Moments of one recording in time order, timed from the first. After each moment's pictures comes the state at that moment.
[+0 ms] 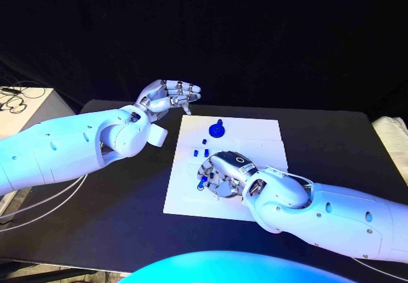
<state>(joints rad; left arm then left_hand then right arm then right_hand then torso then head) 1.20 -0.90 -0.03 1.48 -0.16 -0.16 0.46 1.35 -0.18 0.59 -0.05 0.24 0.89 0.19 0.24 0.30 0.96 0.13 0.40 0.13 1.00 0.06 1.09 0.41 0.17 0.82 0.16 1.01 0.75 1.07 -0.59 -0.17 1.68 -1.59 -0.46 -0.21 1.43 -0.19 0.64 0.05 0.13 1.11 0.13 0.20 0.41 1.18 0.11 0.20 0.07 1.47 -0.02 1.37 1.06 0.09 1.44 0.08 1.24 1.31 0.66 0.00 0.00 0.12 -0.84</state>
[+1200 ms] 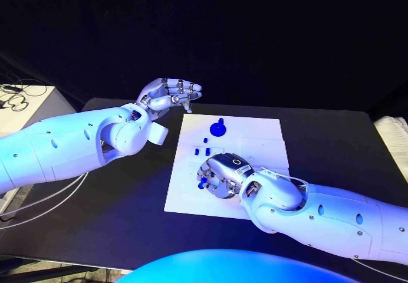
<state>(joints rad) 1.20 -0.90 -0.03 1.48 -0.15 -0.16 0.45 1.35 -0.18 0.59 -0.04 0.24 0.89 0.19 0.24 0.30 0.96 0.13 0.40 0.13 1.00 0.06 1.09 0.41 0.17 0.82 0.16 1.01 0.74 1.05 -0.56 -0.17 1.65 -1.65 -0.44 -0.24 1.43 -0.19 0.64 0.04 0.13 1.10 0.13 0.21 0.42 1.18 0.11 0.19 0.07 1.47 -0.02 1.37 1.05 0.09 1.43 0.08 1.21 1.31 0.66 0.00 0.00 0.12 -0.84</state>
